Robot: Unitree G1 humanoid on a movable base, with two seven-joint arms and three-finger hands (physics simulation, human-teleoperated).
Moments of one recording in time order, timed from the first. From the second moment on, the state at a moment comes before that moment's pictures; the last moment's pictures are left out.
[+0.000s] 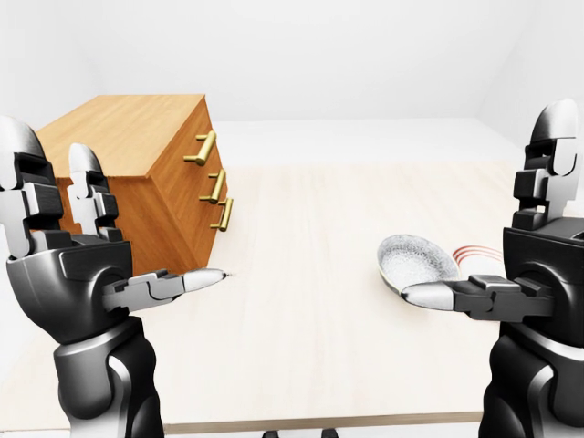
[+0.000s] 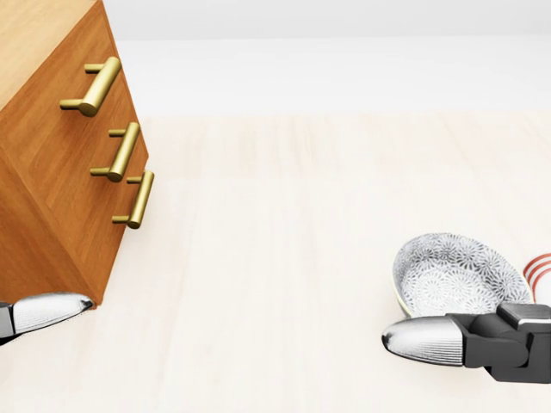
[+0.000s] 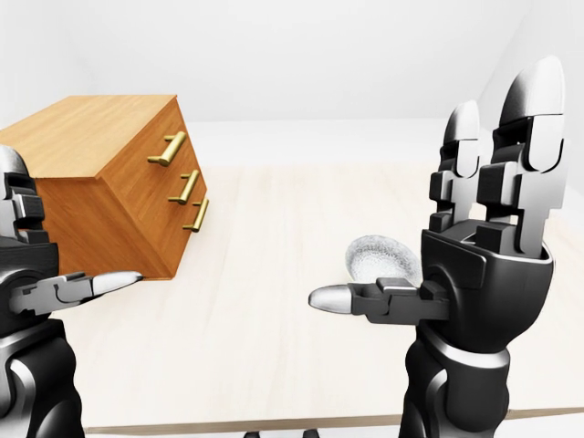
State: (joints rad) left arm 0.00 0.05 0.24 -0.84 -0.17 0.09 0.06; right arm -0.01 -0.05 -0.18 -0.98 0.07 0.09 0.04
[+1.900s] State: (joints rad) left arm -0.02 0.06 0.26 -0.85 -0.20 0.09 0.08; right arm -0.52 -0.71 -0.31 0.52 -0.48 0.08 0.26
